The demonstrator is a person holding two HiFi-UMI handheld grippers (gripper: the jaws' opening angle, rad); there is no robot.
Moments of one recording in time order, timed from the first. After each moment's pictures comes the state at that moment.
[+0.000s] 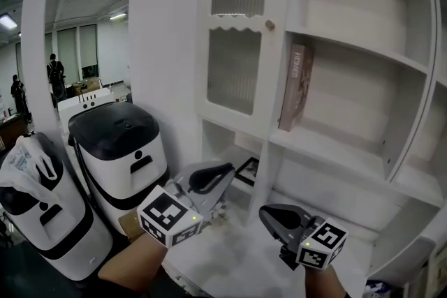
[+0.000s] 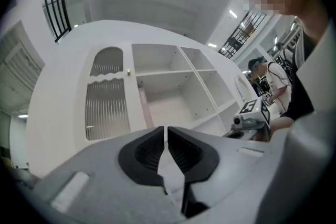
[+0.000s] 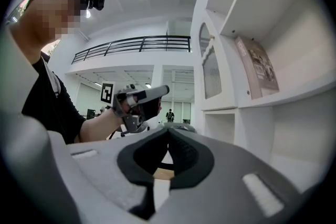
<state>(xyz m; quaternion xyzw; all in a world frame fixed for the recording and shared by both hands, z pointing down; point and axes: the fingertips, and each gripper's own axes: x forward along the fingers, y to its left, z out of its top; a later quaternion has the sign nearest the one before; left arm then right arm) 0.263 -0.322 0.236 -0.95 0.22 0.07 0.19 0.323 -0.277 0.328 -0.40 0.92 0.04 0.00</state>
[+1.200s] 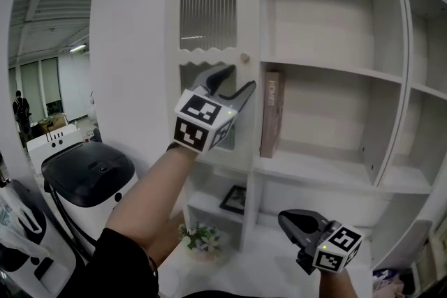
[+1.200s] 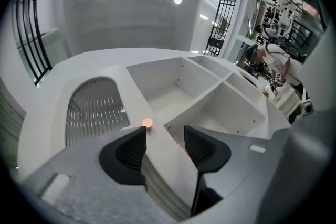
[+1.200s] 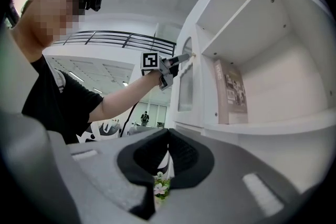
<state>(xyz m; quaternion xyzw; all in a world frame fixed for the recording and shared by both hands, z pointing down) 0.348 -0.442 -0.005 -0.90 0.21 0.13 0.36 0.374 -0.296 0.276 -0.53 0.85 0.07 0.01</state>
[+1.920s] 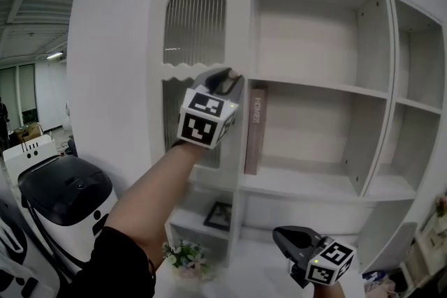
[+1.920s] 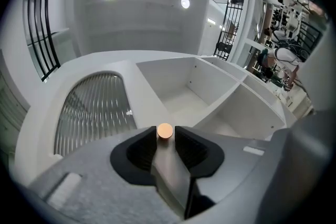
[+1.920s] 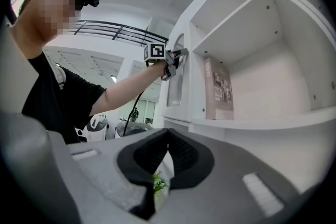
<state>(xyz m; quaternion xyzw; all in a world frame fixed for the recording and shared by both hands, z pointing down) 0.377 -0.483 -0.046 -0.90 0.23 0.17 0.34 0.388 -0.304 0.286 -0.59 0.81 0.06 0.00</state>
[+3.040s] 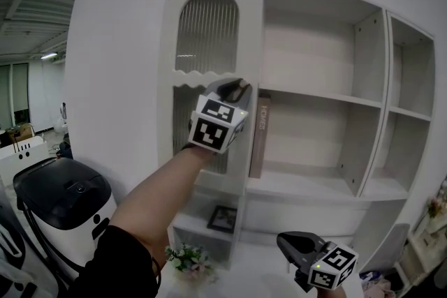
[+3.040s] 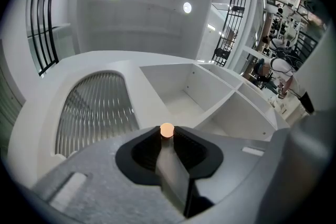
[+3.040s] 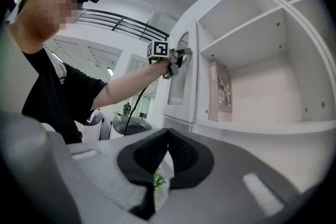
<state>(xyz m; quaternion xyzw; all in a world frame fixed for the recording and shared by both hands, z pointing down) 0.355 -0.470 -0.049 -0.91 0.19 0.18 0.33 0.351 -0.289 0.280 -0.62 0.78 0.07 -0.04</state>
